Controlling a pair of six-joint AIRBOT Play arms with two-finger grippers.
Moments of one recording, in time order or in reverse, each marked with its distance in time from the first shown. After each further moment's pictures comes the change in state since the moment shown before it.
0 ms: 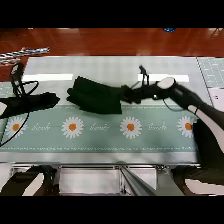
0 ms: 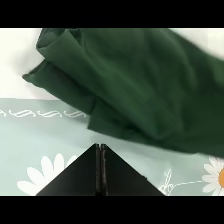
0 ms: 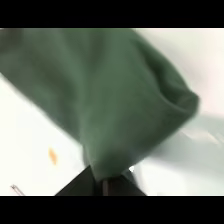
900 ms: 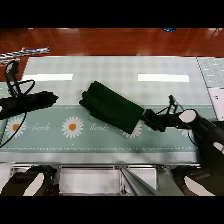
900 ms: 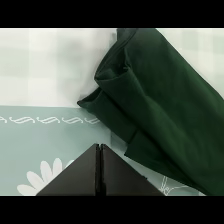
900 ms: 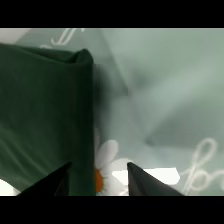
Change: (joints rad) left arm 0.002 0.047 0.002 0.001 0.001 0.000; right arm -0.150 0.354 -0.603 -0.162 -0.162 0.290
